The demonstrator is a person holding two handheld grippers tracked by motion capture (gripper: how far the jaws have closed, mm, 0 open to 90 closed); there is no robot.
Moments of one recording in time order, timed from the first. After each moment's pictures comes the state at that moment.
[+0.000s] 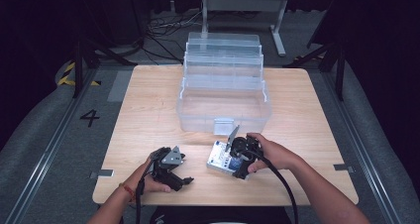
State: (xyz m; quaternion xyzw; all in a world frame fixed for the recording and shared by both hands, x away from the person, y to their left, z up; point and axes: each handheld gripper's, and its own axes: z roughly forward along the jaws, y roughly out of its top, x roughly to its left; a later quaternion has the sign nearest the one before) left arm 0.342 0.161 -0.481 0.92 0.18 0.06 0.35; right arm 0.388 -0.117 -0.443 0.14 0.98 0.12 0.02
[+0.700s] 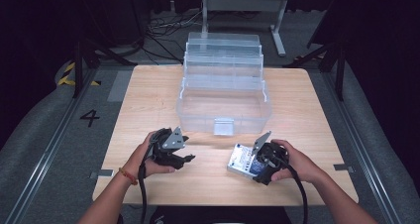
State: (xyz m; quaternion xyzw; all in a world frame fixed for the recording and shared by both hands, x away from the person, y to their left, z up) left arm 0.364 0.140 -0.391 0.92 0.13 0.16 0.34; right arm 0.368 -0.195 -0.447 0.19 0.97 0.16 0.03
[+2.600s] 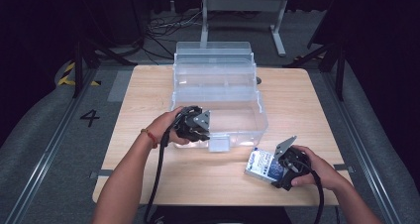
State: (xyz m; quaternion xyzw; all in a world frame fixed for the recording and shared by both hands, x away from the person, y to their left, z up) left arm 0.423 0.095 -0.375 0.97 -0.03 0.07 0.23; right arm 0.357 -0.254 -0.459 0.21 0.96 0.18 0.01
